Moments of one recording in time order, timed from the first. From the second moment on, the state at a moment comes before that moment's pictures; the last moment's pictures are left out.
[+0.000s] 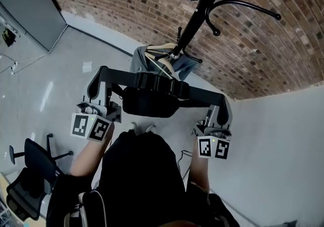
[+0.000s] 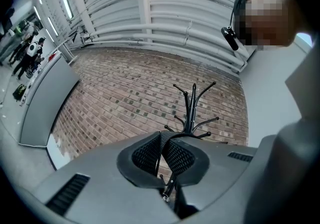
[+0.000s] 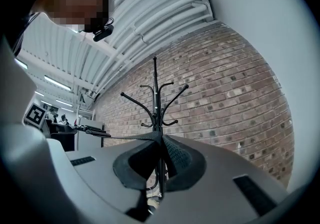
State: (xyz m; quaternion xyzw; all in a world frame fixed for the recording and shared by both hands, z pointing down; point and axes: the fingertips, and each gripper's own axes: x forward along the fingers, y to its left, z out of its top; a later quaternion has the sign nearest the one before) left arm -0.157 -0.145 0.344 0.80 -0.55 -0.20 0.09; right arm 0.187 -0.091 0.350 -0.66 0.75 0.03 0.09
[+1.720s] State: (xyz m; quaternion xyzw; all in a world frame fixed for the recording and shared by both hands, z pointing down) left arm -0.138 -0.097 0.305 0.84 -0.50 -0.17 0.09; right arm 0.197 -0.026 0.299 -0.68 0.73 0.07 0.05
